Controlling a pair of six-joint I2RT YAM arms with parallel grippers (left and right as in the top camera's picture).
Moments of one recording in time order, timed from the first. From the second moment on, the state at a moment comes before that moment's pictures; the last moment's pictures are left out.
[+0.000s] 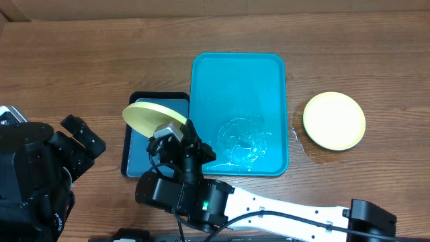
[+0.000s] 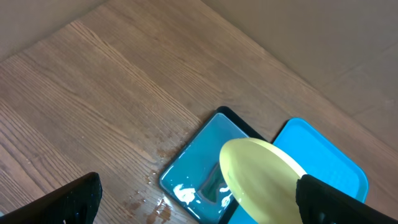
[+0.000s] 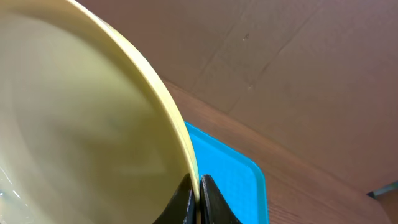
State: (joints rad) left arm -0.12 1.10 2.00 -1.69 -0.40 -0.74; right arm 1.32 1.72 1.36 -0.43 1.22 0.25
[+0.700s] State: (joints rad) left arm -0.12 1.10 2.00 -1.69 -0.40 -0.74; right arm 1.27 1.72 1.36 -0.32 1.14 0.09
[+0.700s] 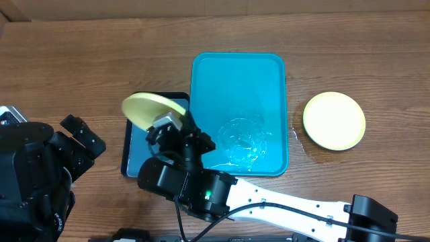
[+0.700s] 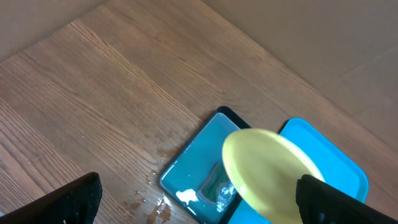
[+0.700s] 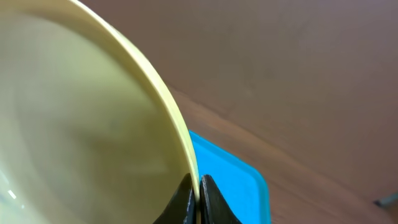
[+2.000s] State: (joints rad) left arm -0.12 1.10 2.00 -1.69 -0.40 -0.74; right arm -0.11 1.44 1.37 -0.98 -0.18 0.74
